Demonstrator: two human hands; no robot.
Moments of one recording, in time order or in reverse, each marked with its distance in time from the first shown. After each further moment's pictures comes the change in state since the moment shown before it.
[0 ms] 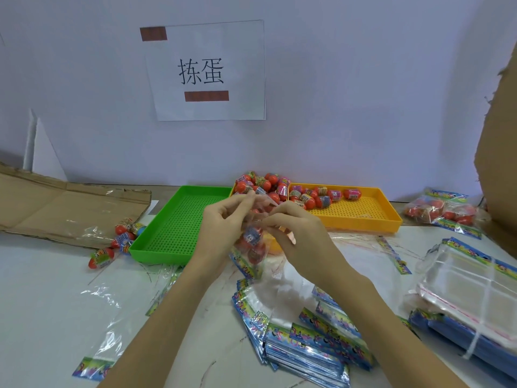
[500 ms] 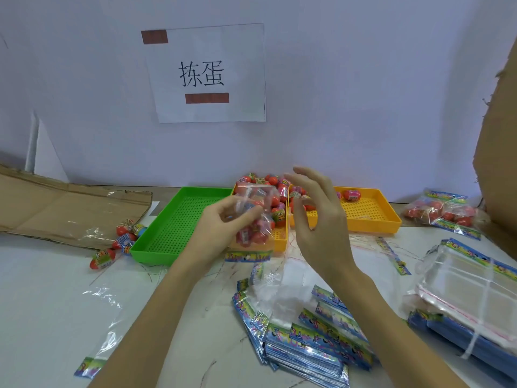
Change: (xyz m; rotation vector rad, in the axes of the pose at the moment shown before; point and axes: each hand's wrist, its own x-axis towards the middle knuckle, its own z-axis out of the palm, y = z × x) left_hand 0.007 -0.001 -0.020 0.083 -0.080 -0.153; right_hand 0.006 -0.001 -0.010 0.135 0.405 0.061
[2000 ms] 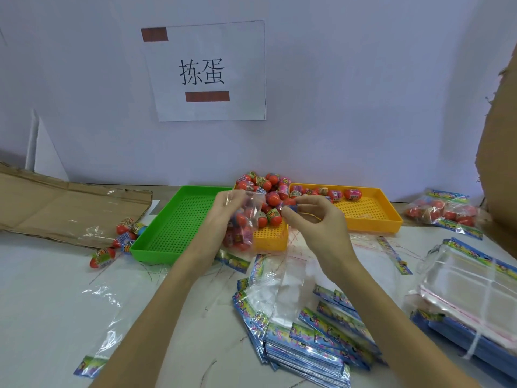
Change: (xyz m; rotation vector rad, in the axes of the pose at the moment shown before) left_hand 0.004 -0.005 -0.004 0.083 0.006 -0.073; right_hand -0.005 0.017 0.004 0.454 -0.026 0.651
